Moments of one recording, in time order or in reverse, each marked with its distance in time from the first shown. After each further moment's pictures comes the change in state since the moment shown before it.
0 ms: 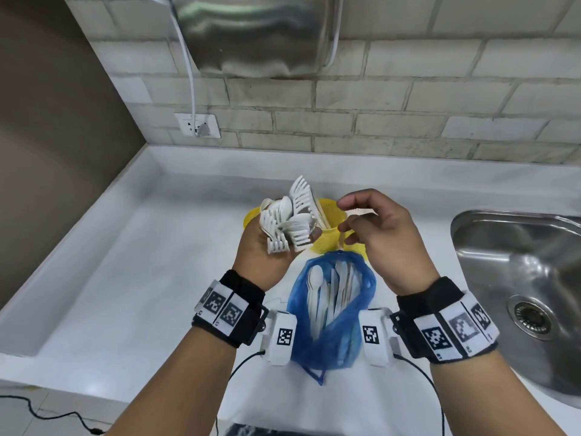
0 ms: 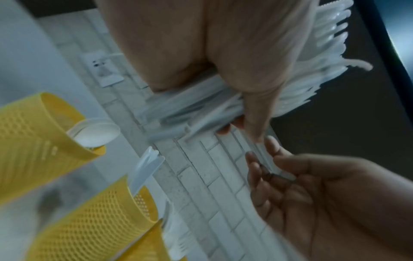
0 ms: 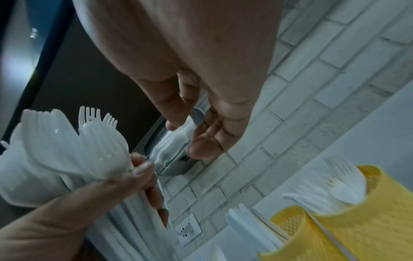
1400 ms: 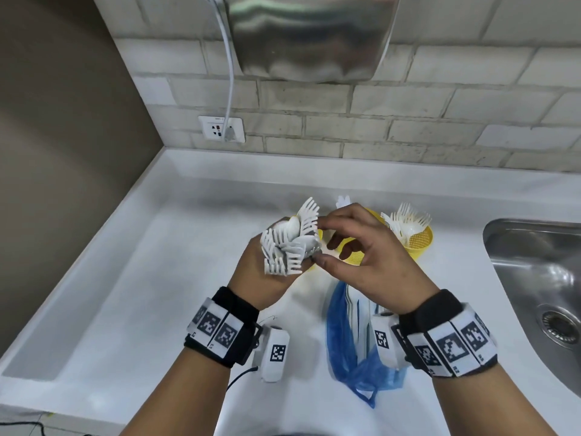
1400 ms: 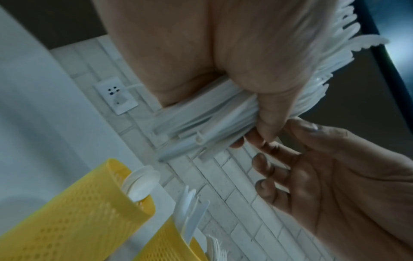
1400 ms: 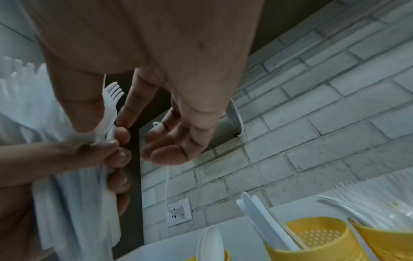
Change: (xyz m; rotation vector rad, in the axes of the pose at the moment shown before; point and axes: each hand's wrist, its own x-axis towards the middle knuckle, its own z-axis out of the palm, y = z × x) left_hand 0.006 -0.015 -0.091 0.109 -0.136 0.058; right_hand 0.011 0.001 0.088 -0.316 -0.301 -0.345
